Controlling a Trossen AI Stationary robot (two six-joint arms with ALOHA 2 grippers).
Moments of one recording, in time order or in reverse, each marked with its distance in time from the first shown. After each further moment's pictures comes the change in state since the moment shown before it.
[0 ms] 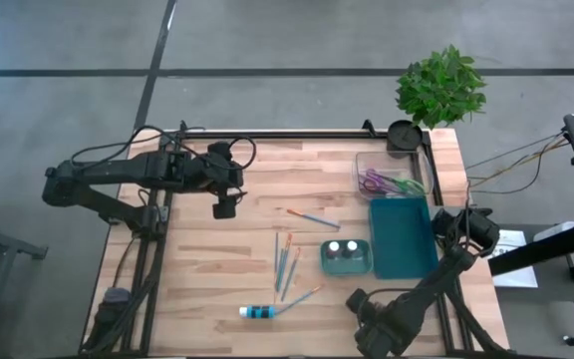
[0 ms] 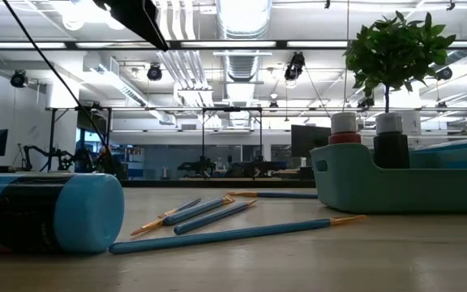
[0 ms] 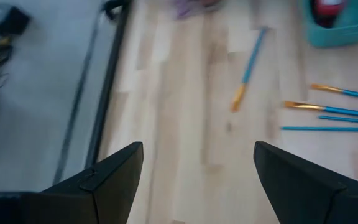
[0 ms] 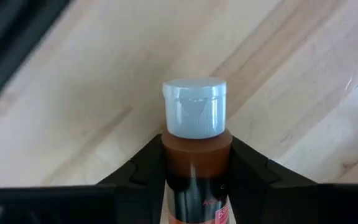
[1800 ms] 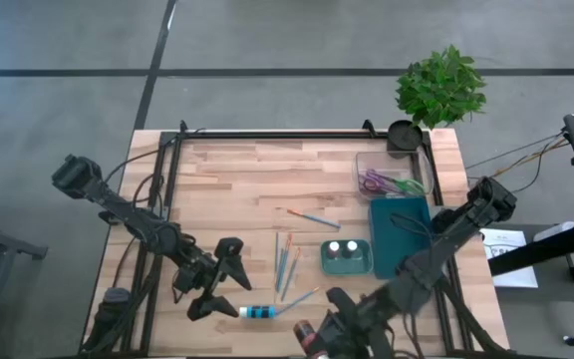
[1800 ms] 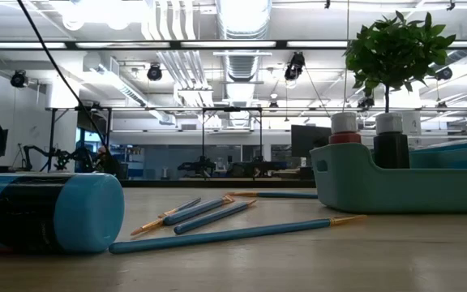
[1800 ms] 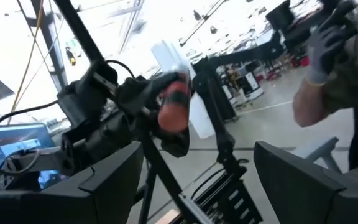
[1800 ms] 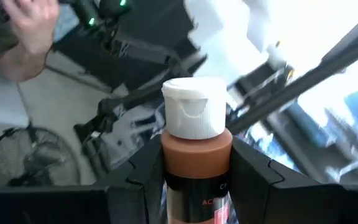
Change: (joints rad) left arm -0.593 0.076 -0.527 1.703 0.406 0.319; right arm -0.180 -0.286 0.089 1.189 0.009 -1.073
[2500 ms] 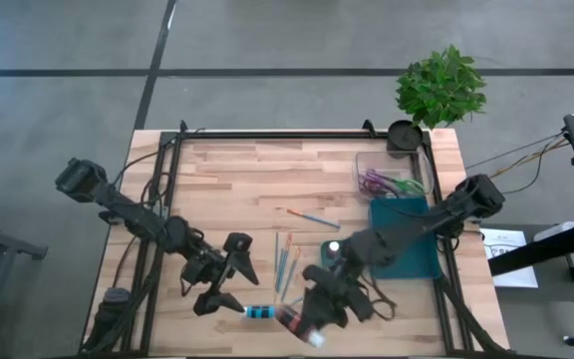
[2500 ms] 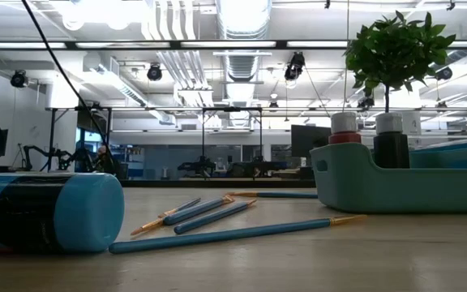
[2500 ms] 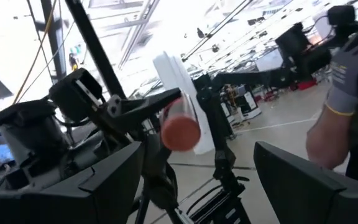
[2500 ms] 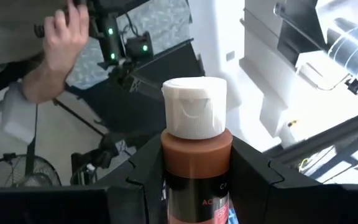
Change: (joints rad) left arm 0.069 0.061 0.000 0.128 0.089 -0.102; right arm -0.261 0.052 -0.037 0.180 -0.598 -0.091
